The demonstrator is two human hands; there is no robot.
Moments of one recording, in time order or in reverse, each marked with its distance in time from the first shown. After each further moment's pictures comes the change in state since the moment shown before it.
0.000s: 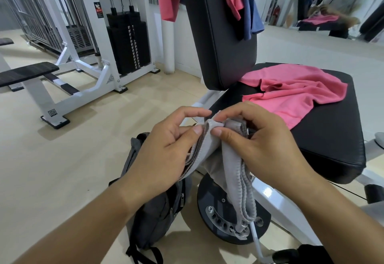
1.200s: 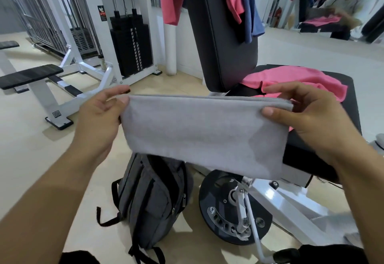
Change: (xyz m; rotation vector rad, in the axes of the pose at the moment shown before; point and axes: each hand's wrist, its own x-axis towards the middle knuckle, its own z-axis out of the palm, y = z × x) left_hand 0.033 -0.033 -0.103 -0.024 0.526 -0.015; right_hand 0.021 0.019 -0.068 0.104 0.139 0.205
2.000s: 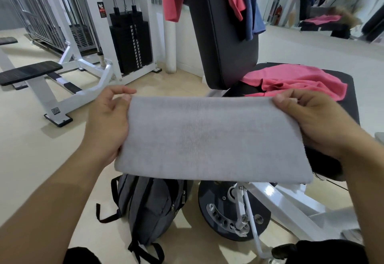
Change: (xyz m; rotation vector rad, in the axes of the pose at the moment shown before) left_hand -0.009 -0.001 0.013 0.075 0.027 -0.015; right_hand 0.007 0.014 -0.007 0.151 -0.137 0.187
